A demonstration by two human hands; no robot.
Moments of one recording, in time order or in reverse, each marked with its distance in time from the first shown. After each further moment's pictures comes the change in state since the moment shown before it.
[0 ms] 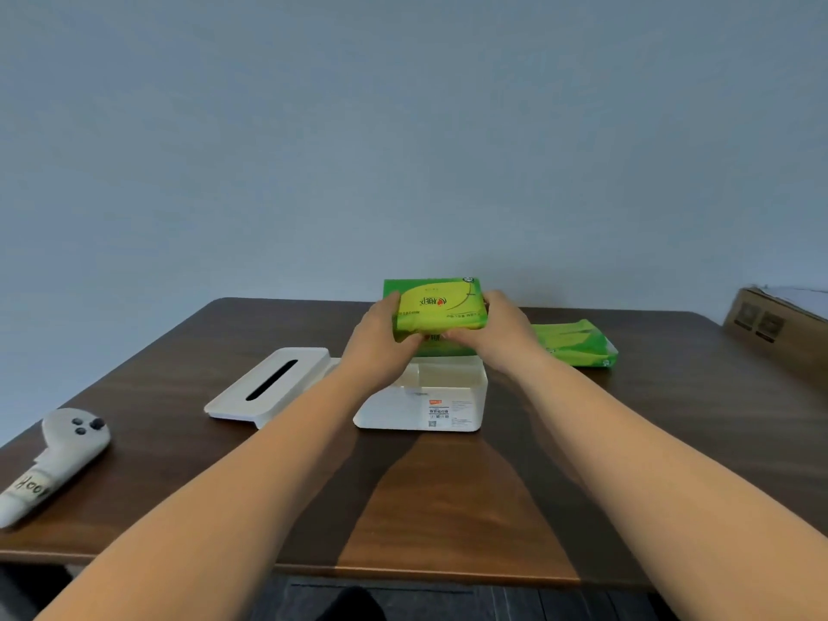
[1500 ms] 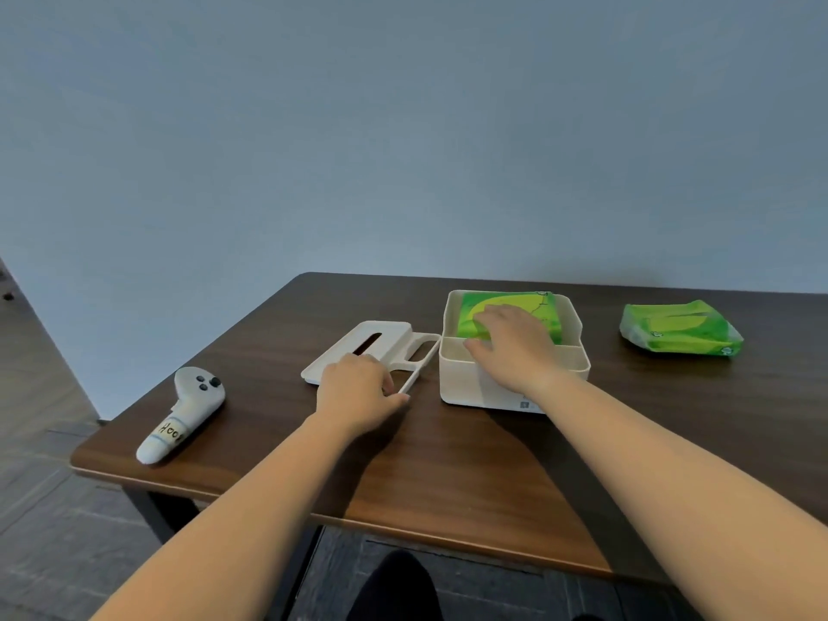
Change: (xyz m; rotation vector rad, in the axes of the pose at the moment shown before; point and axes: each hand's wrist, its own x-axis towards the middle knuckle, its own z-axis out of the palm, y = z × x) left_hand -0.045 -0.136 -0.046 0.665 -0.056 -0.120; right_hand -0.002 -0.010 0.096 -0.536 -0.156 -0.326
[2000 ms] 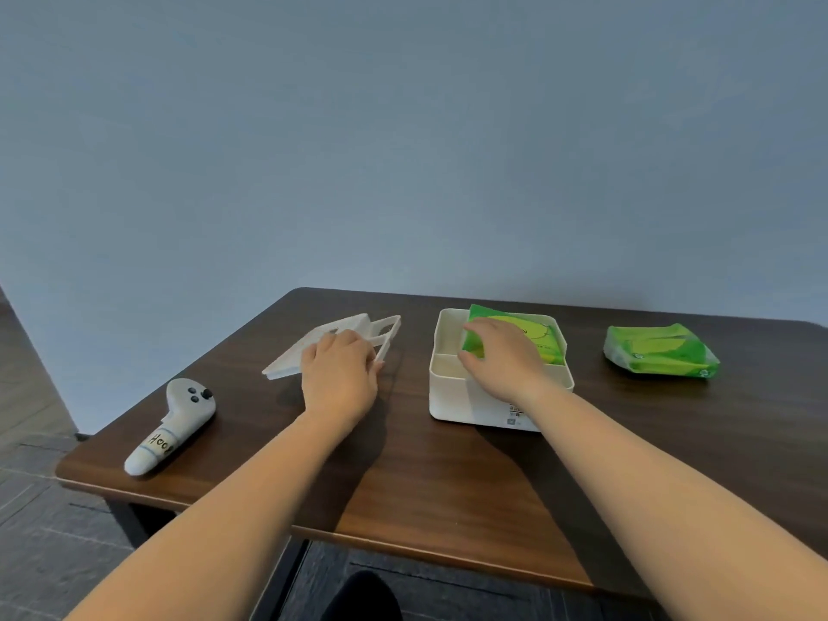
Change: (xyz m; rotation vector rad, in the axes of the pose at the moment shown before) left_hand 0.003 0.011 -0.026 -0.012 0.356 -0.061; right_hand -0.001 -0.003 -0.011 0.121 0.005 0.034
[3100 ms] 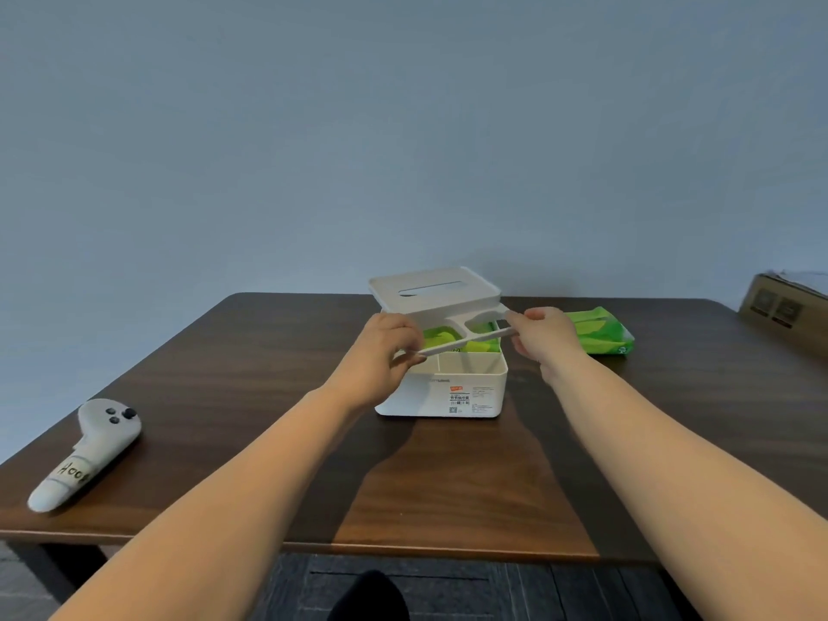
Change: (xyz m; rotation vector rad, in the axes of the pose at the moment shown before) left_hand 0.013 0.076 0.014 -0.590 -0.073 0.582; right_hand -0.007 0.098 -0.035 0.891 0.335 0.701
